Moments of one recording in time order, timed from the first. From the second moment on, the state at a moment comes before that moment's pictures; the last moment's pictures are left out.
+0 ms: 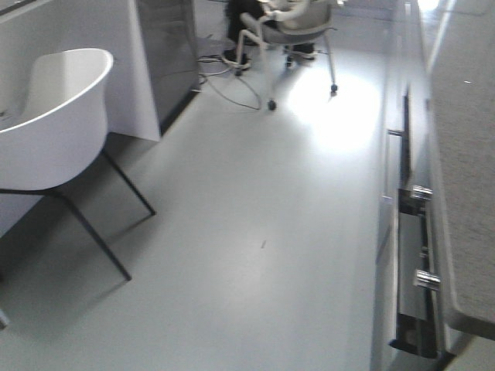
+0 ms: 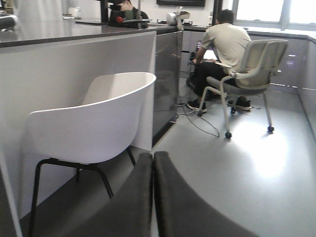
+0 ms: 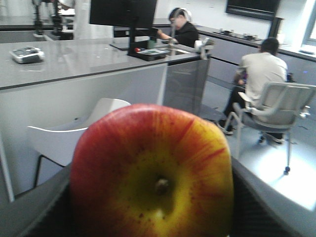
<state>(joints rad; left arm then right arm) 0.13 -0.01 0.02 0.08 0.12 -0.22 -0.09 0.89 -1.69 0.61 1.08 -0.46</state>
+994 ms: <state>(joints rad) 0.13 -0.01 0.02 0.08 0.12 -0.22 -0.09 0.89 -1.69 0.61 1.08 -0.46</state>
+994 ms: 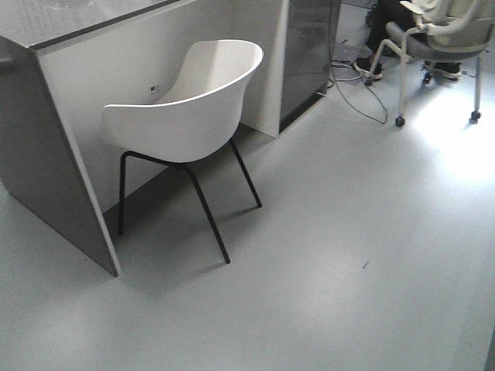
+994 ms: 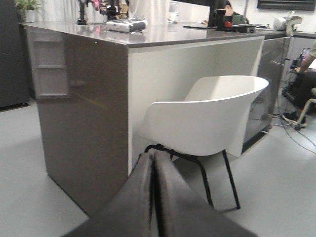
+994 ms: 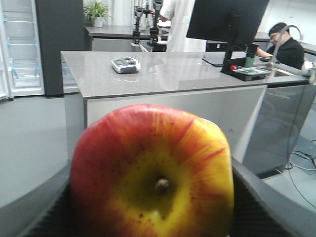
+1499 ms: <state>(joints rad) 0.13 -0.01 0.02 0.08 0.12 -0.22 -0.09 0.89 -1.69 0.61 1.08 -0.46</state>
